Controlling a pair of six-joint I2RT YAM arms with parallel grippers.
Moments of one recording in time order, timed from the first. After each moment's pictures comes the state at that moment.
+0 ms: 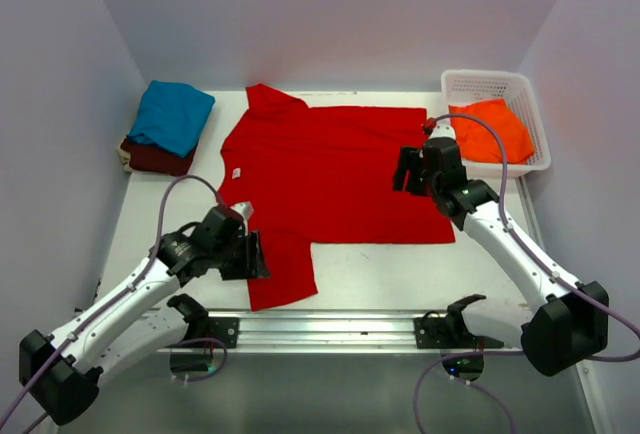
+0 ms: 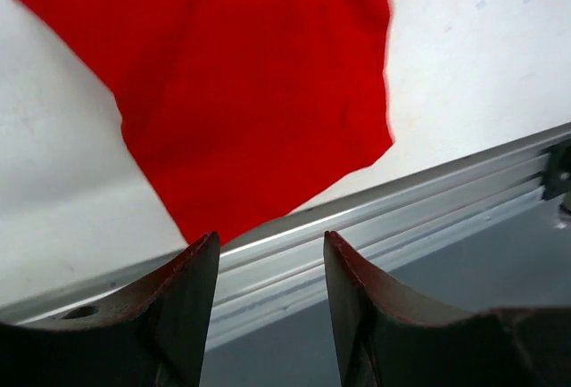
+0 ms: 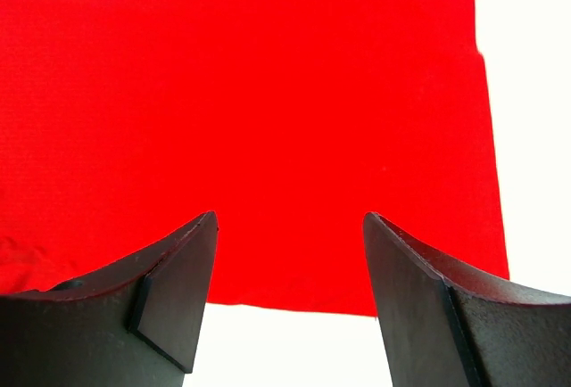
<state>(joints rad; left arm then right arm) -0.60 0.79 0.66 -0.86 0.15 -0.68 0.38 1.16 0.95 -0.44 0.19 0.39</state>
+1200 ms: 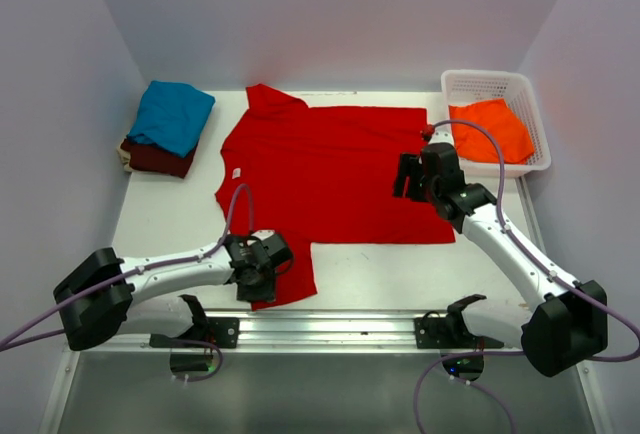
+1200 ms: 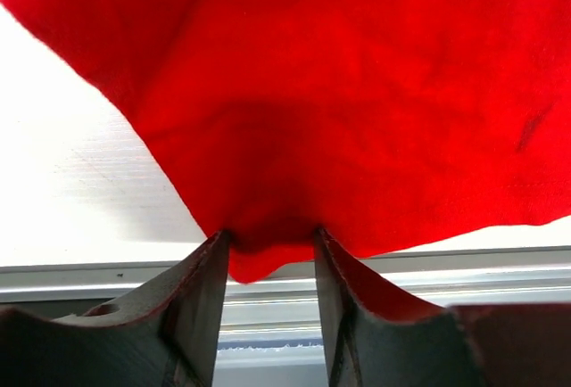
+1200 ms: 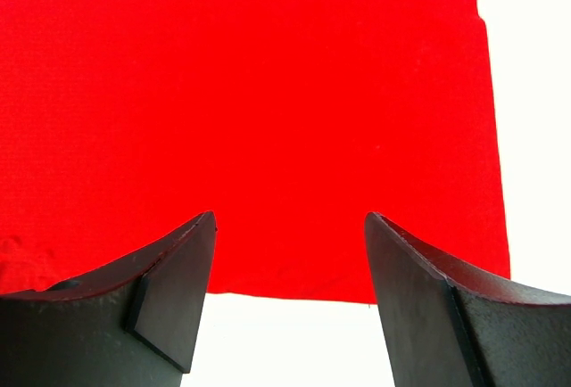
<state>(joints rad) -1.00 1.24 0.58 -0.81 -0.11 -1.00 0.38 1.16 0.89 -0.45 0.19 0.40</state>
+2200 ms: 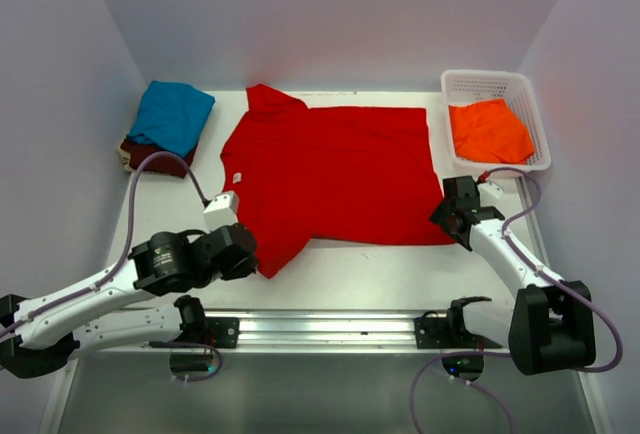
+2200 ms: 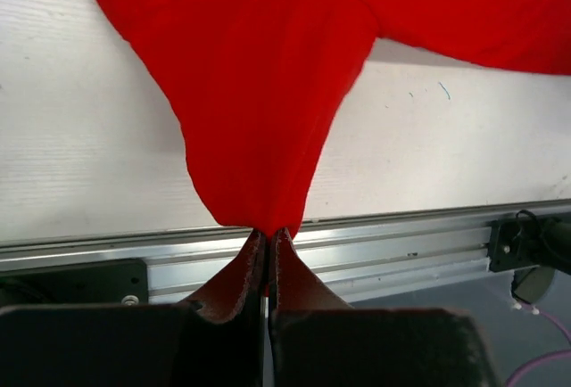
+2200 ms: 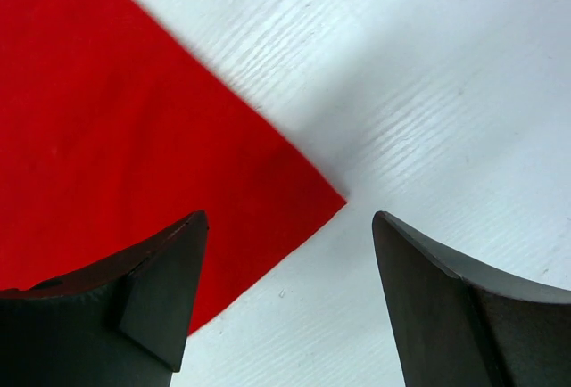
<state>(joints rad) -1.14 0.82 0.93 -1.15 -0.43 -1.21 0.14 1.16 0.62 -0.53 0.43 0.76</state>
